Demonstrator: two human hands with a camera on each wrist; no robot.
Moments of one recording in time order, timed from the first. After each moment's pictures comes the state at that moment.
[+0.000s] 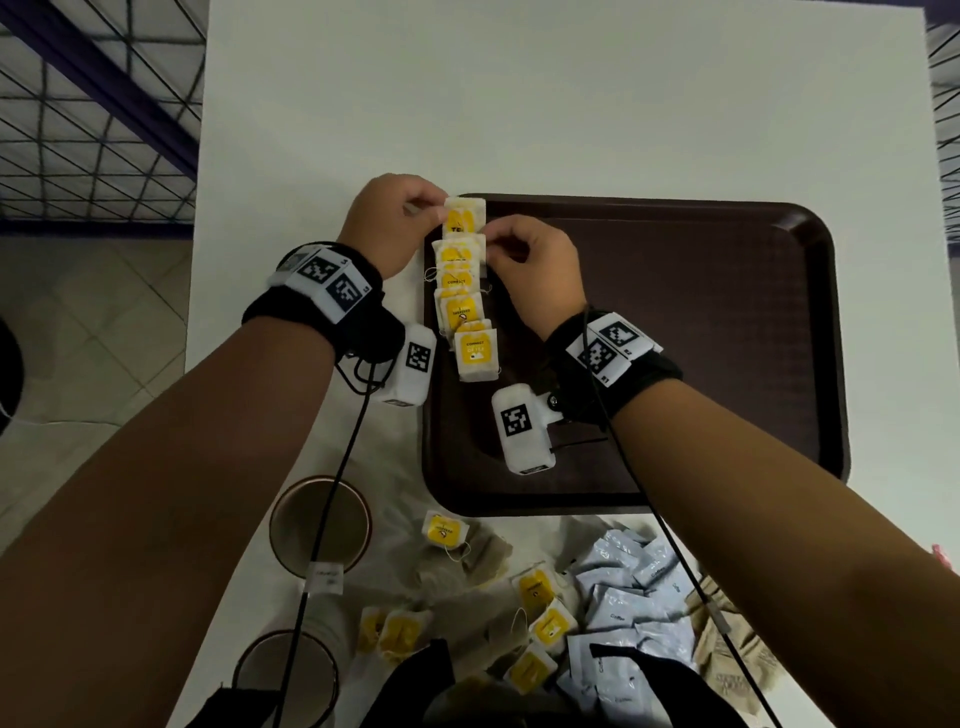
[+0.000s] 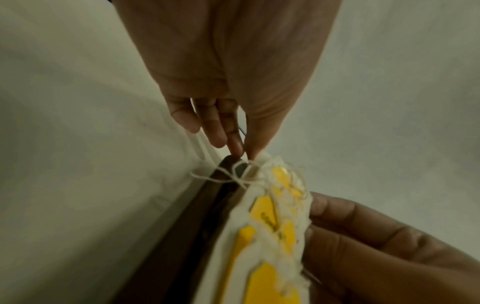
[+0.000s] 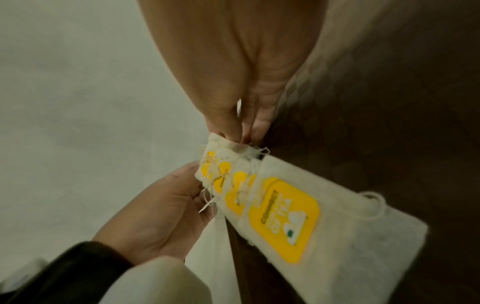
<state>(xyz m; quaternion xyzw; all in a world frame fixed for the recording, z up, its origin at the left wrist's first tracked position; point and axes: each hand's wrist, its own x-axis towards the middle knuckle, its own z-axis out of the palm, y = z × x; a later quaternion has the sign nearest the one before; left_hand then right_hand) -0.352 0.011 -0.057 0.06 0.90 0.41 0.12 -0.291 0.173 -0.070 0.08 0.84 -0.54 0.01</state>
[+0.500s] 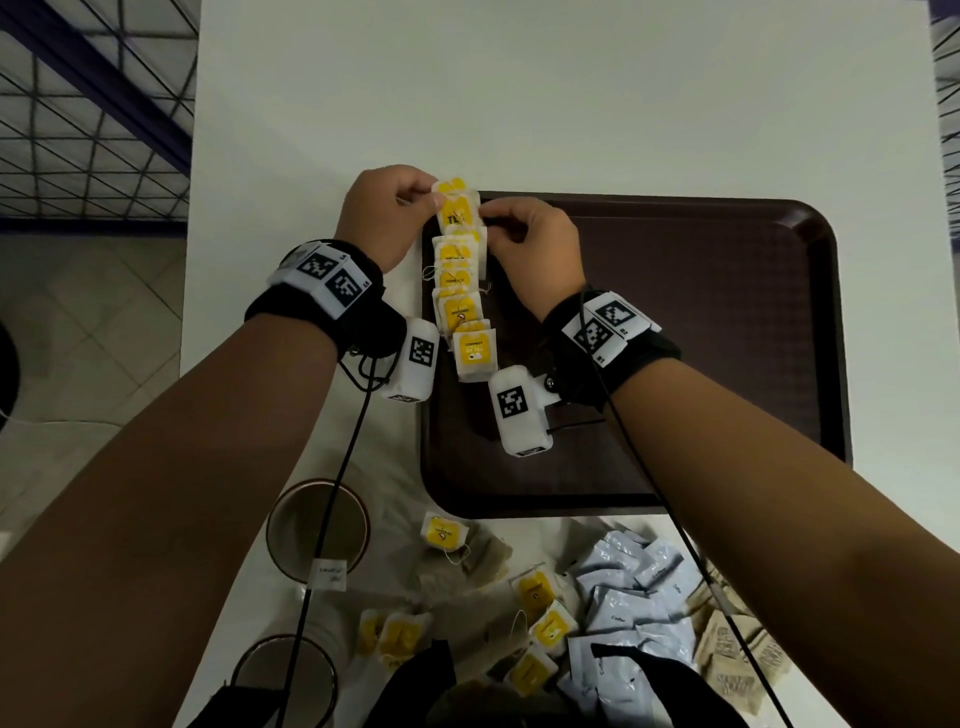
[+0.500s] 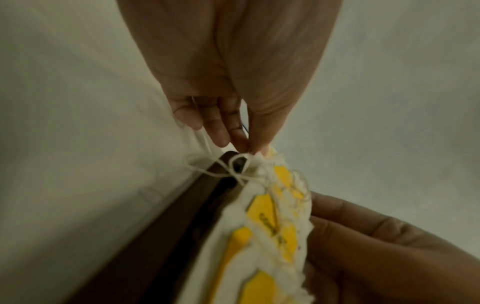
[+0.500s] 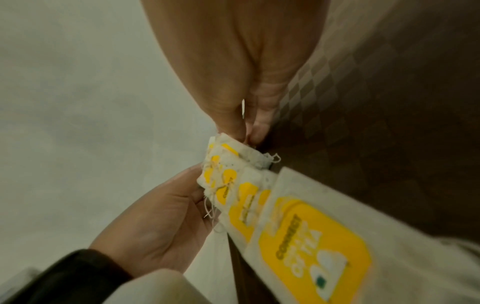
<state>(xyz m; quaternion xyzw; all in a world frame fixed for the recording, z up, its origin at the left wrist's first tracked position) -0.358 0.012 -0.065 0.01 0.89 0.45 0.10 -0.308 0.173 -0.071 0.10 0.86 -0.50 0.00</state>
